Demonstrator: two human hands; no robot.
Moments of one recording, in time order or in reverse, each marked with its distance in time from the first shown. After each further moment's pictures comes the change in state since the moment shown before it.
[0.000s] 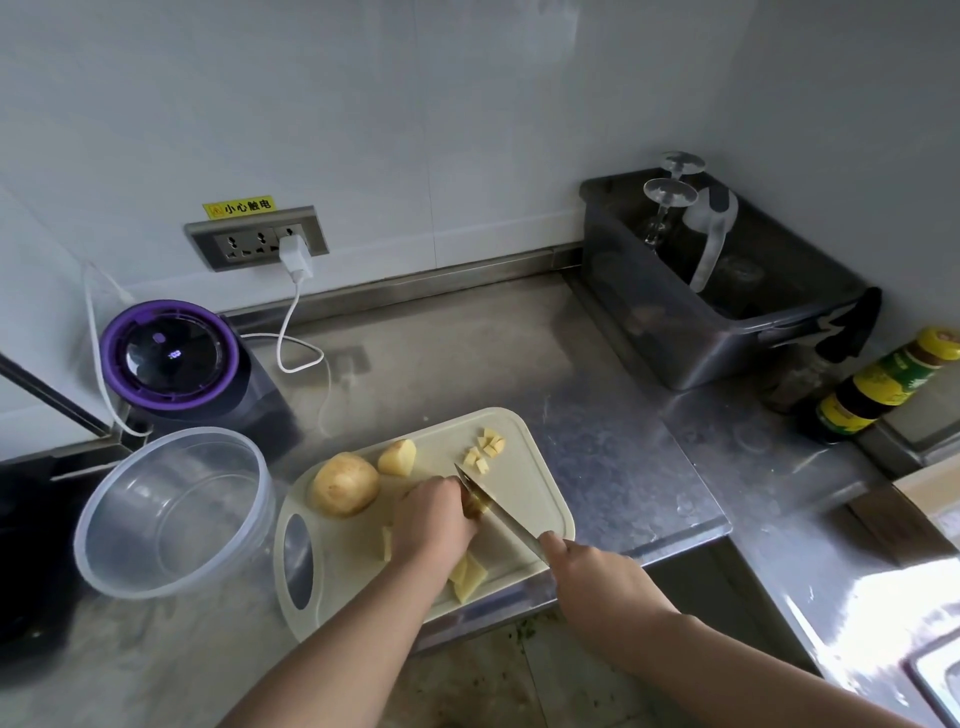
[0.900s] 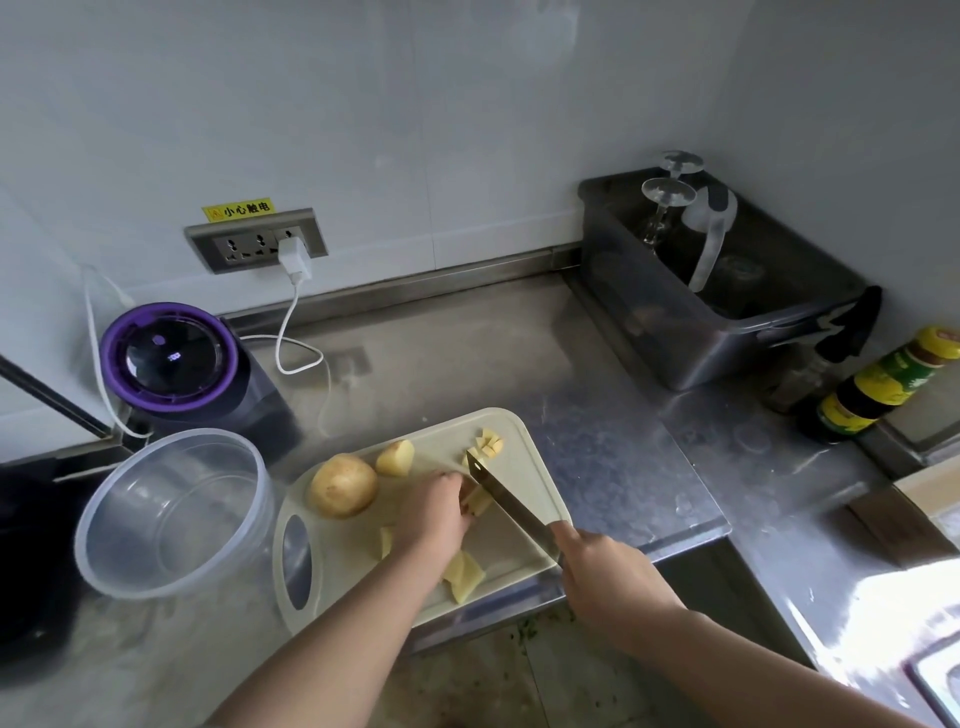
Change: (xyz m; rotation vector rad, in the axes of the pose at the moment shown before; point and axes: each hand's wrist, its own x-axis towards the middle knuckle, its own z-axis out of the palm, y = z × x) left_hand 0.012 -0.004 0.007 -0.130 -0.070 0.041; right_hand 0.009 0.016 0.007 0.128 0.117 0.028
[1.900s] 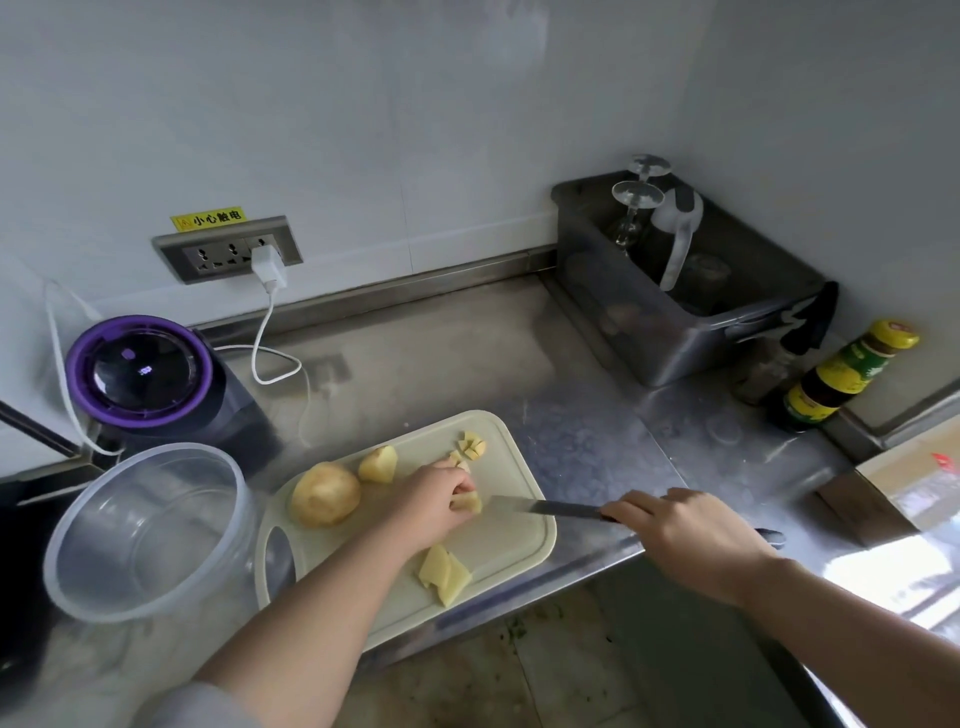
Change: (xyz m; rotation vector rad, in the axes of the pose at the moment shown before) left_hand 0.018 -0.004 -0.011 -0.046 -0.141 0.308; right_hand -0.019 0.083 -0.043 -0.485 0.247 -0.259
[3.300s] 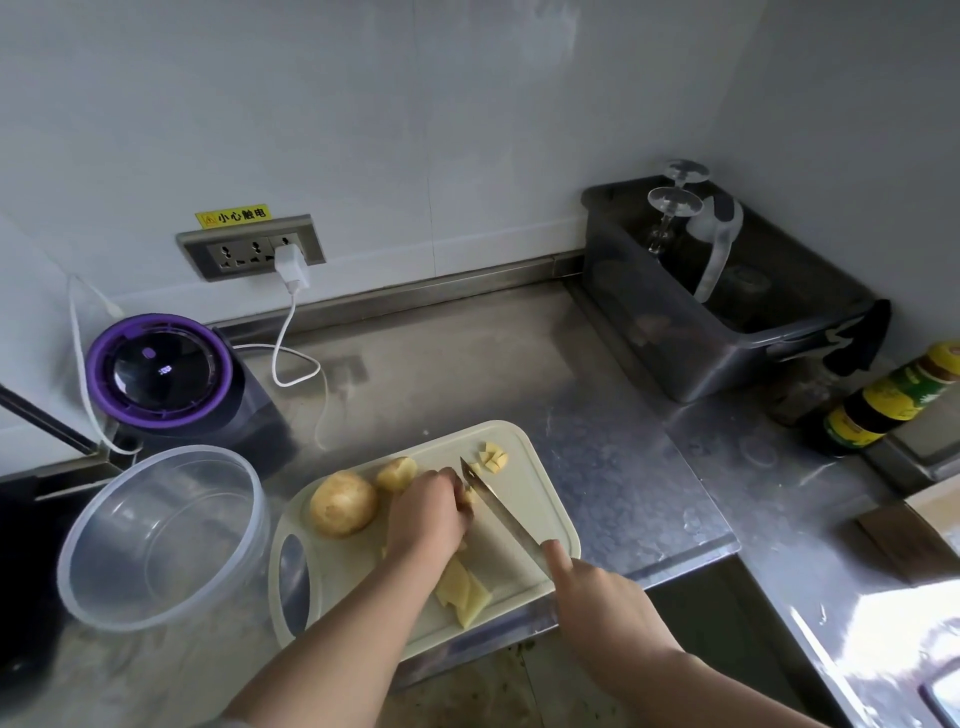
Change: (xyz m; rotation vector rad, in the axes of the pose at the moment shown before) left_hand 0.001 -0.001 0.003 0.047 0.229 -0.363; right_hand 0.039 -0.108 -0.011 0.445 -0.300 0.282
